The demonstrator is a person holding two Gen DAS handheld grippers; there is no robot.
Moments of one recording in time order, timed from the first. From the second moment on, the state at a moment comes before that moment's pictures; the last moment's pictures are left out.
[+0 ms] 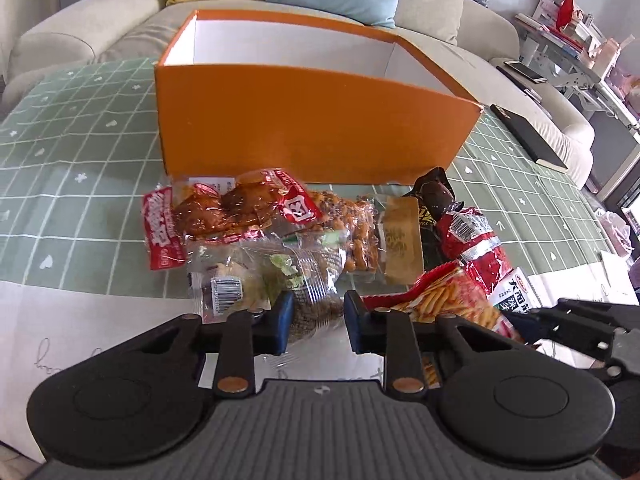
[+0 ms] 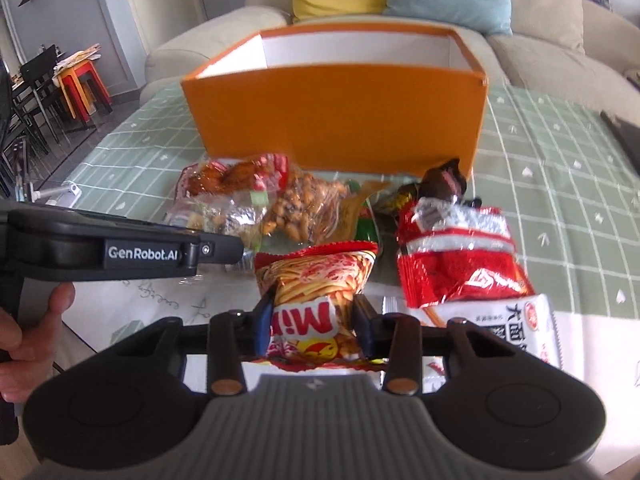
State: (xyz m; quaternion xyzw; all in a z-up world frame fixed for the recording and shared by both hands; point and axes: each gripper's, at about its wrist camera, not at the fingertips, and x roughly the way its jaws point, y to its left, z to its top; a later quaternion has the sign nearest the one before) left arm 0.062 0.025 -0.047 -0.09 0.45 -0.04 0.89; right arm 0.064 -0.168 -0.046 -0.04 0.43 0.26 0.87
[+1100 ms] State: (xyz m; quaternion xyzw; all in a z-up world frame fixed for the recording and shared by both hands) left arm 0.053 0.013 -0.067 -0.08 0.48 -0.08 0.87; right arm 0.048 -0.170 -0.064 -0.06 0.46 0.24 0.85
